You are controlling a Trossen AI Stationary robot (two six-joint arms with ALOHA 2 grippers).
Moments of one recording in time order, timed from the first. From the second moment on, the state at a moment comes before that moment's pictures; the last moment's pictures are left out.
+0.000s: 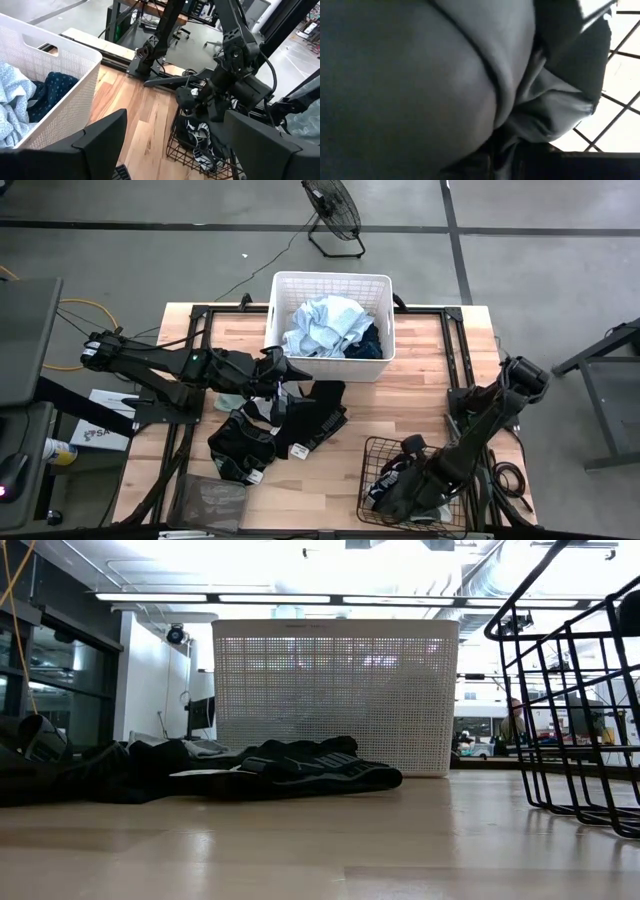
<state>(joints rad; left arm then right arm) -0.23 1.25 1.28 -0.30 -0.26 -0.43 0.85 1.68 1.08 -0.92 0.04 0.47</state>
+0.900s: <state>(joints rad) -0.23 1.25 1.28 -0.29 -0.26 -0.43 0.83 1.54 1.08 -0.94 -0.04 0.71</state>
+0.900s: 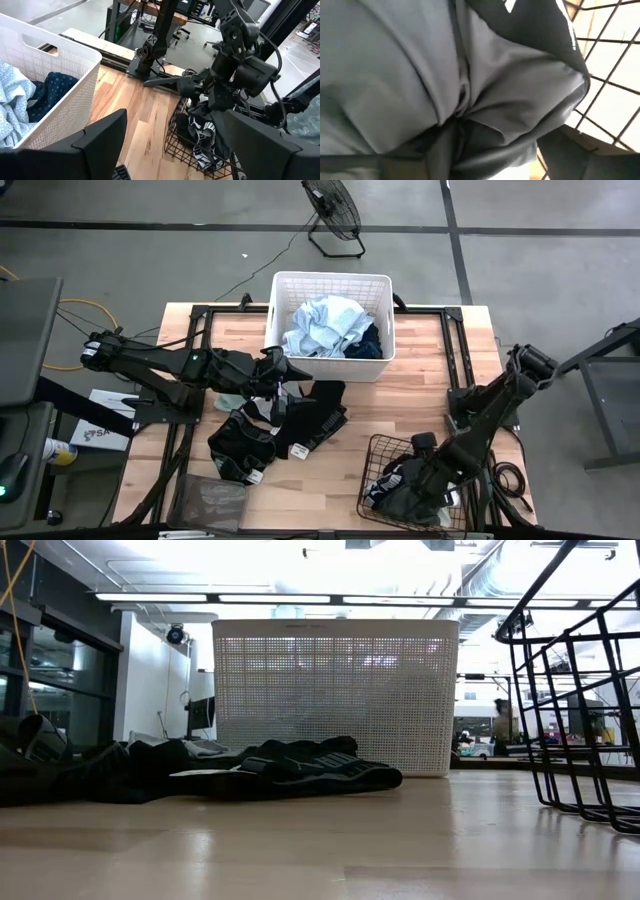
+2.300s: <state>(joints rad) -0.23 1.49 1.28 -0.50 -0.27 -0.52 0.83 1.06 1.08 -1.13 0.33 1.45</state>
